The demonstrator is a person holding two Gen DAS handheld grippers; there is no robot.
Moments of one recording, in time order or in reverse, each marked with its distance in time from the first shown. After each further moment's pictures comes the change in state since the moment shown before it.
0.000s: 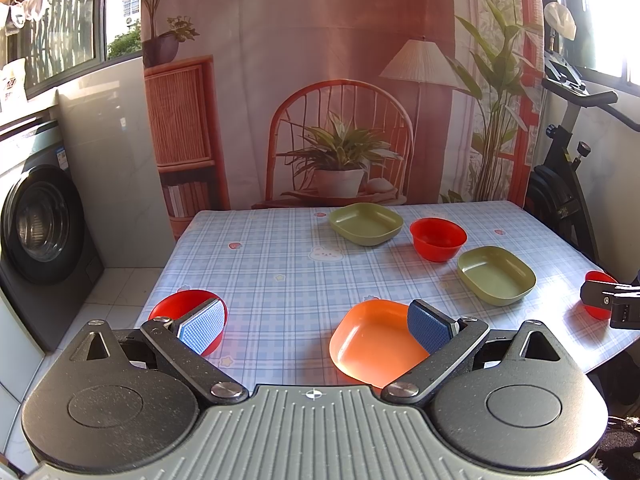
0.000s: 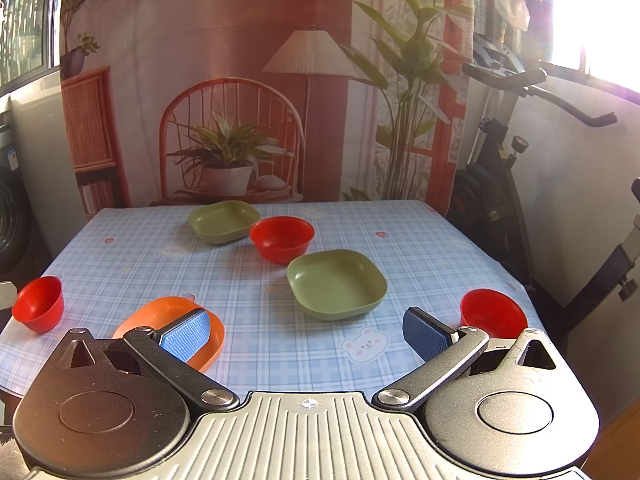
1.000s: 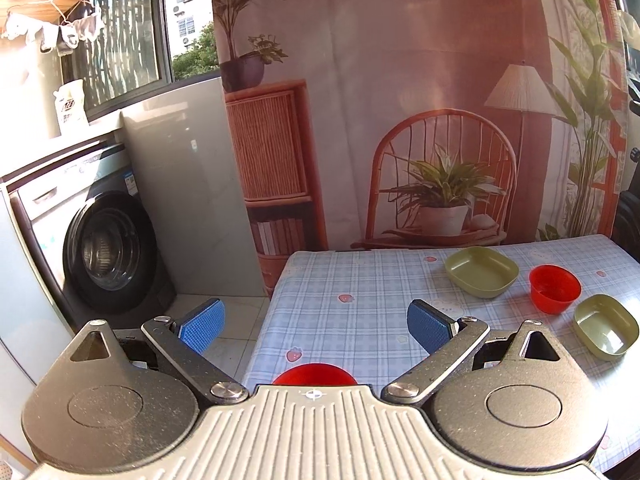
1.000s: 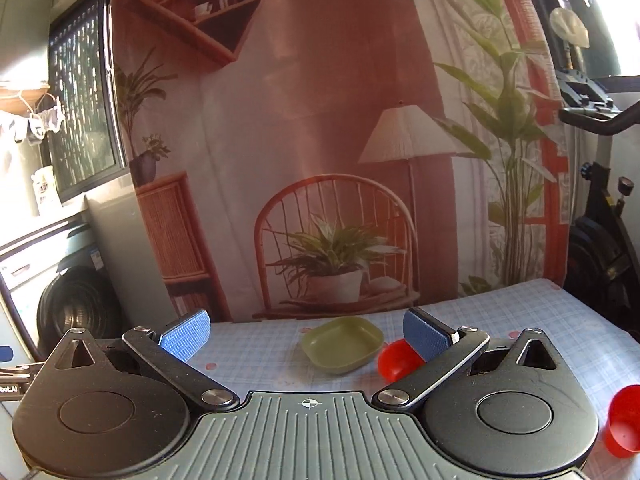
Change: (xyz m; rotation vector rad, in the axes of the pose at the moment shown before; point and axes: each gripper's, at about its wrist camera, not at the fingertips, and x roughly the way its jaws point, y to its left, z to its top) left arm 0.045 0.091 0.067 -0.014 -0.035 0.230; right arm 0.066 0.052 0.103 0.103 -0.255 0.344
